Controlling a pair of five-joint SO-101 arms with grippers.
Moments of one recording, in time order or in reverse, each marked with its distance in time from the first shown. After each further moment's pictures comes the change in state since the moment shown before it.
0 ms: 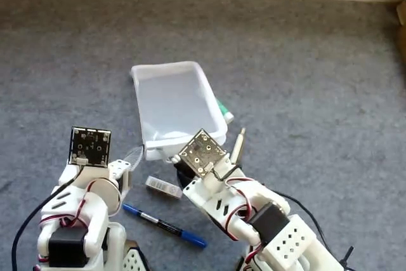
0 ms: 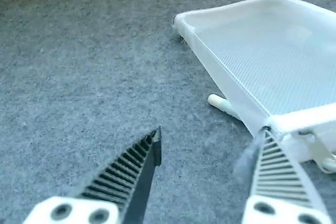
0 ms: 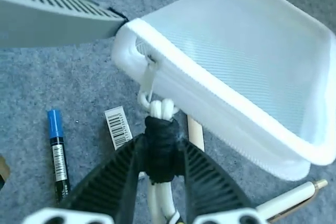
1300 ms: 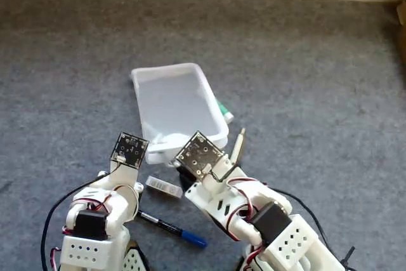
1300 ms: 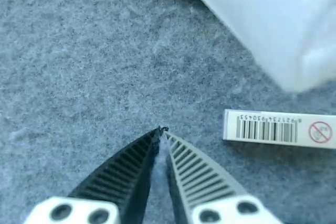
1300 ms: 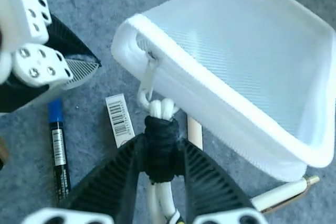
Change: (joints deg) left arm 7.0 0.7 23.1 0.0 -3.9; right arm 0.0 0.1 -2.9 3.5 2.9
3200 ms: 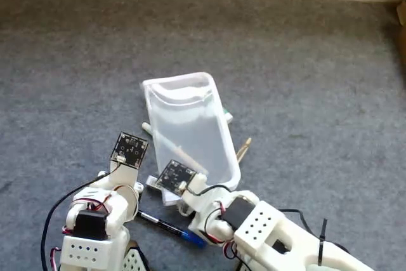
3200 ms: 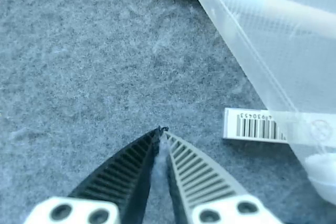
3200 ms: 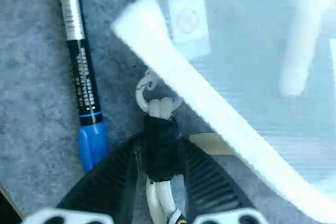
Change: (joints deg) left arm 0.0 0.0 0.0 0.0 0.0; right arm -6.3 25.7 6.2 2.2 -1.4
